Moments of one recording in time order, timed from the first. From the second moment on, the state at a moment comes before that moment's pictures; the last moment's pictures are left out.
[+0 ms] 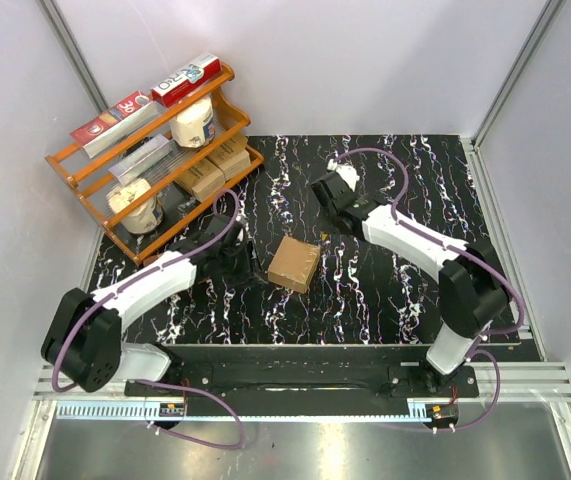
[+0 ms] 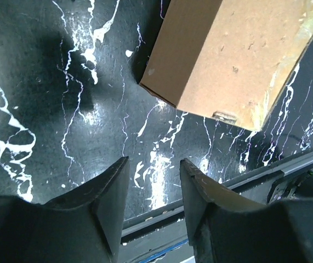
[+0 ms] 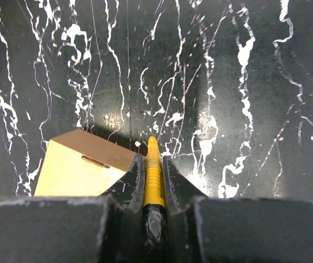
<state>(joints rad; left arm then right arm) -0.55 1.31 0.79 -0.48 0.19 -0.74 0.66 1.70 1.32 -0.51 0.36 0.61</state>
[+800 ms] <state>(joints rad) -0.50 1.59 0.97 -0.49 0.12 -0.74 0.66 1.68 1.19 -0.51 0.12 0.74</state>
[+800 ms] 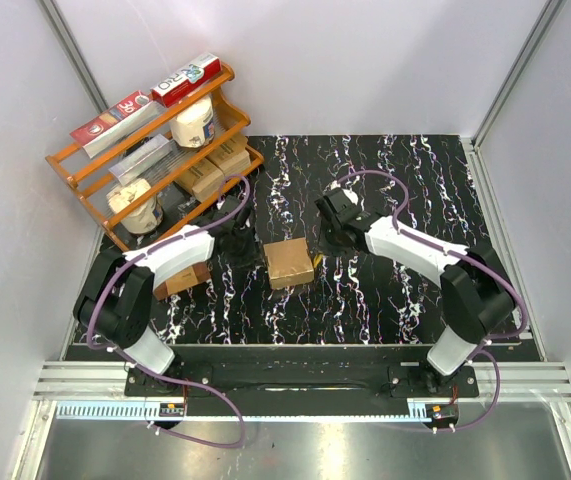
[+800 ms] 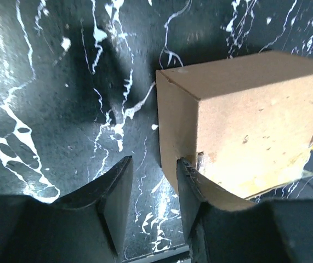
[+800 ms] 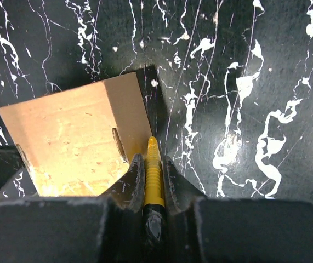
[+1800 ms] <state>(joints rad) -0.54 1.71 1.22 -0.53 0.09 -0.49 0.85 1.34 1.08 -0.39 0.35 0.51</state>
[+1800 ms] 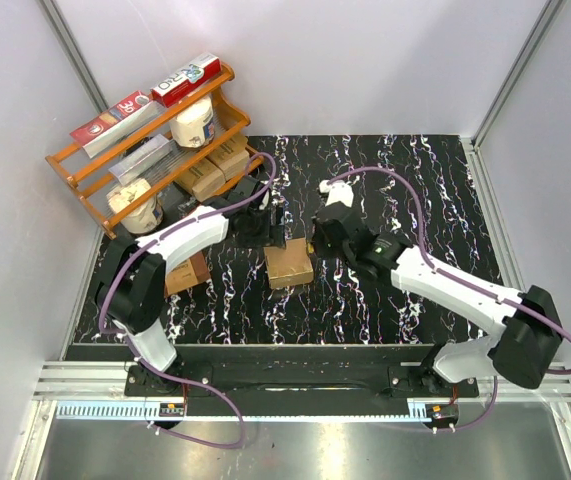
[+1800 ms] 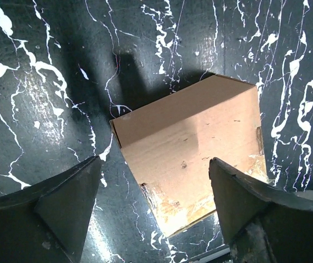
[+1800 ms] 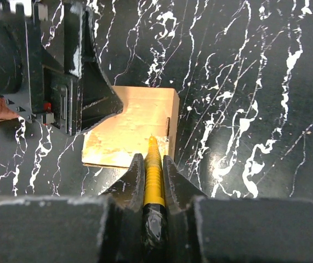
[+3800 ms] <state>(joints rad) -0.42 1.91 1.34 -0.57 0.11 -0.55 0.88 1.57 1.07 -0.46 0.22 0.69</state>
